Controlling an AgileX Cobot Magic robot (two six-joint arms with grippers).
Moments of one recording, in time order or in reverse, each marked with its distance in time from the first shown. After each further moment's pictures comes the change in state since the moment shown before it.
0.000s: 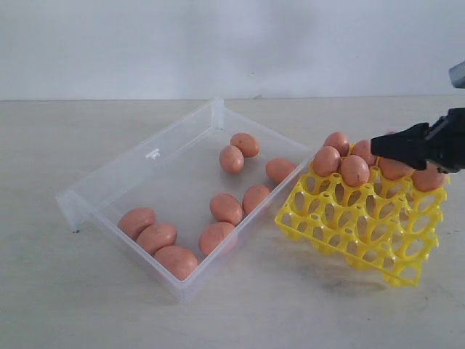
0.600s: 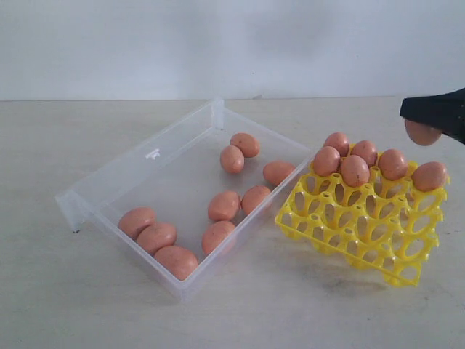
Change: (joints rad) left arm 0.000 0.000 0.000 0.000 0.000 0.000; right arm -0.163 -0.012 -0.005 0.011 -0.328 0.169
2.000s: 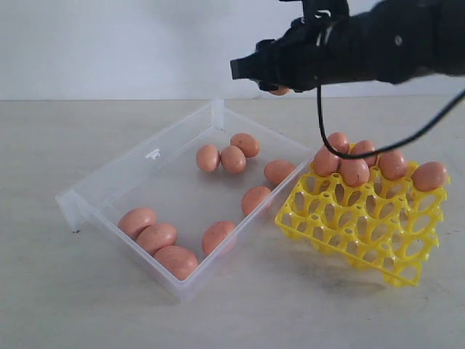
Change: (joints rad) left arm 0.000 0.000 0.000 0.000 0.000 0.000; right arm 0.900 -0.059 -0.336 1.610 1.214 -1.362
